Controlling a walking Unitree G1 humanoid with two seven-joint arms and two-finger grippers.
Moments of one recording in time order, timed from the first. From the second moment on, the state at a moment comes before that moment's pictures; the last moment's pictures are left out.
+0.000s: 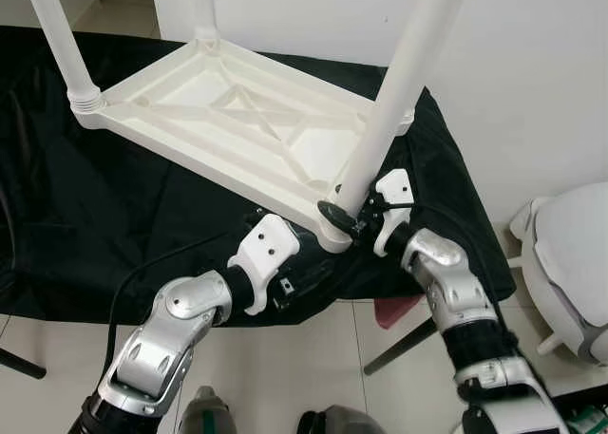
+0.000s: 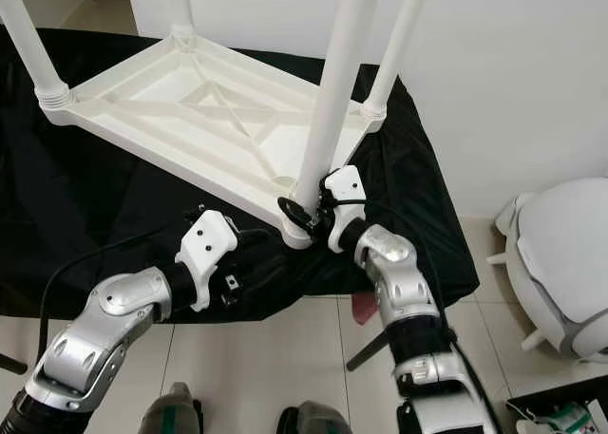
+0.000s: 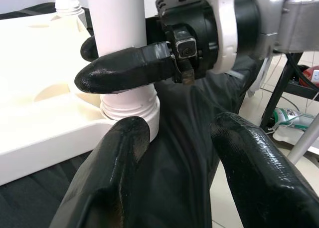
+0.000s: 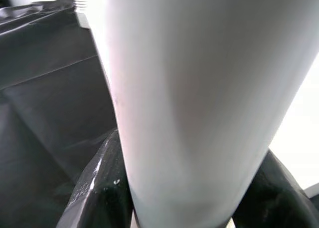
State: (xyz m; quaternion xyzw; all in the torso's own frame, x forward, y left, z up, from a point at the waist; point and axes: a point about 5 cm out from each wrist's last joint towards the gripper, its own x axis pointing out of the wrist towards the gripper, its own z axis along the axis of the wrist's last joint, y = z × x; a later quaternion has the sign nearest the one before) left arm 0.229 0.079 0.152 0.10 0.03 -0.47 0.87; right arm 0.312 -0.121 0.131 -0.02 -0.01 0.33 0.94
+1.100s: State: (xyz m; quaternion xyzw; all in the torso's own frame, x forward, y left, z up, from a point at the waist) left arm 0.227 0.077 0.150 0.09 0.03 -0.48 0.87; right arm 0.302 -0.115 0.140 0.02 0.02 0.16 0.99
